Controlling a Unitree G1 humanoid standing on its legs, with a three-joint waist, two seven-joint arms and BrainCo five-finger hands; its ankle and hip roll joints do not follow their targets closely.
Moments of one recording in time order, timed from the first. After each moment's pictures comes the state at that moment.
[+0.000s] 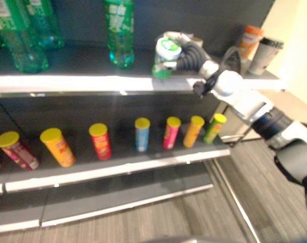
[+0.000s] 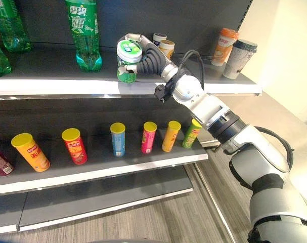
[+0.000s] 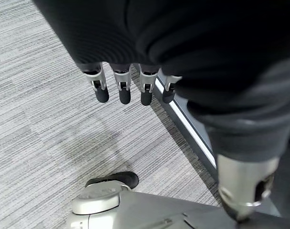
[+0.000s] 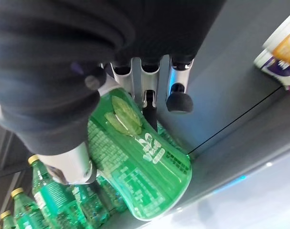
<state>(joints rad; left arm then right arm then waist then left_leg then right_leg) 0.14 0.31 -0.28 1.28 0.04 -0.08 0.10 -1.18 -0.62 0.77 0.36 0.37 -0.11 -0.06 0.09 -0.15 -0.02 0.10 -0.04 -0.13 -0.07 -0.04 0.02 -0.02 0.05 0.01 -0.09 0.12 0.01</state>
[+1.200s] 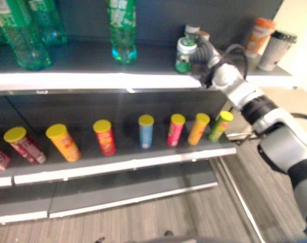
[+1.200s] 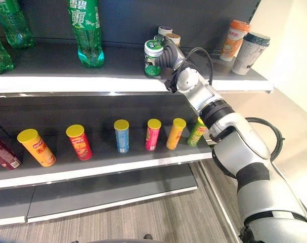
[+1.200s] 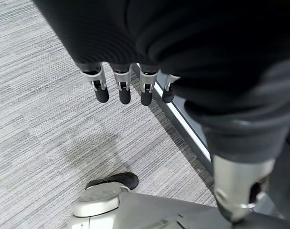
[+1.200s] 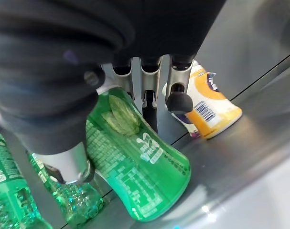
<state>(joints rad) 0.13 0.33 -0.36 1.23 0.02 -0.09 0.10 -1.33 -0.47 0.75 0.88 0.21 -0.06 -0.13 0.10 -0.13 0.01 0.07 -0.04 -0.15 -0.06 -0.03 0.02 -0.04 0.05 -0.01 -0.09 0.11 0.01</state>
